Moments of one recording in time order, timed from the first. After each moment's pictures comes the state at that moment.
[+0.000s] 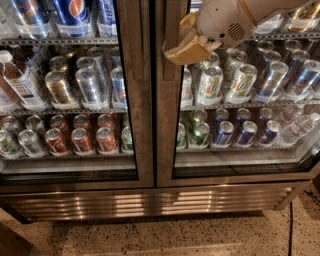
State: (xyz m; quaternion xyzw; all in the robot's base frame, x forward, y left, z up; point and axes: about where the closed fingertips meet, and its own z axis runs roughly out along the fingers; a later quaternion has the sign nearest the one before) arm 0.525 -0.029 1.014 -0.70 0.59 0.17 0.37
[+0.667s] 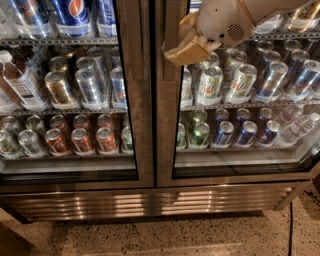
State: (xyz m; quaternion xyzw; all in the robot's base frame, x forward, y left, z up) arm 0.526 -0.029 1.012 -0.70 0.59 0.17 0.37
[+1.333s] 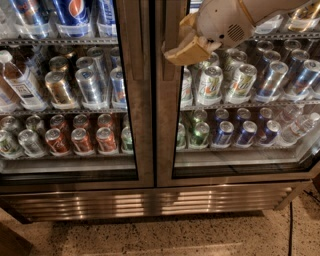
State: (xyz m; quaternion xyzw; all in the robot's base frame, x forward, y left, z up) arm 0.526 -0.029 1.011 -0.70 0.59 0.17 0.37
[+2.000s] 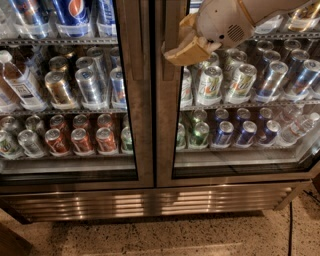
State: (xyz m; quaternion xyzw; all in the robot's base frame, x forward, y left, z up) arm 0.526 -0.030 1.010 -0.70 0.59 0.17 0.37
